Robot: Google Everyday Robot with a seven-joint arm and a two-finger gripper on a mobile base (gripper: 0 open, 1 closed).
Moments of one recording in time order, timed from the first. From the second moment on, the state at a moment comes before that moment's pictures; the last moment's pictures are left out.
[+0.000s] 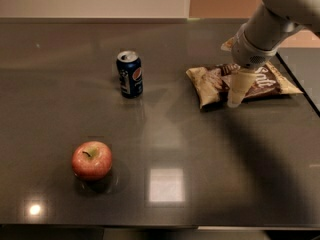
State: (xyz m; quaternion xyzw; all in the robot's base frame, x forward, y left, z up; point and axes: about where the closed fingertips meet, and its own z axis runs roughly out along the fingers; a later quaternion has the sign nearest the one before) arm 0.612 -0.196 0.878 -0.69 0.70 -0.06 0.19
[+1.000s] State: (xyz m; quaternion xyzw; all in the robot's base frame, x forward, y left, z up) arm 0.631 -0.210 0.852 -0.71 0.69 -0.07 0.14
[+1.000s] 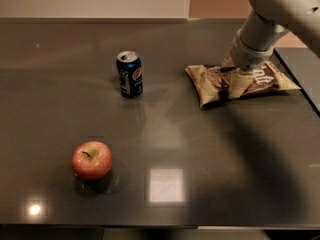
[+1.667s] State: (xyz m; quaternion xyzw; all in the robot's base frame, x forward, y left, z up) arm 0.627 -0.191 0.860 -0.72 0.68 -0.05 0.13
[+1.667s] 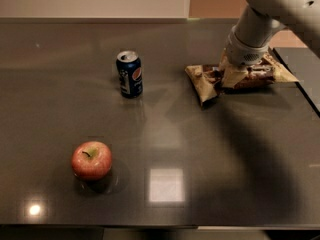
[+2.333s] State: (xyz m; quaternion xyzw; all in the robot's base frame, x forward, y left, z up) arm 0.612 -0.134 0.883 -0.74 0.65 -0.01 0.17
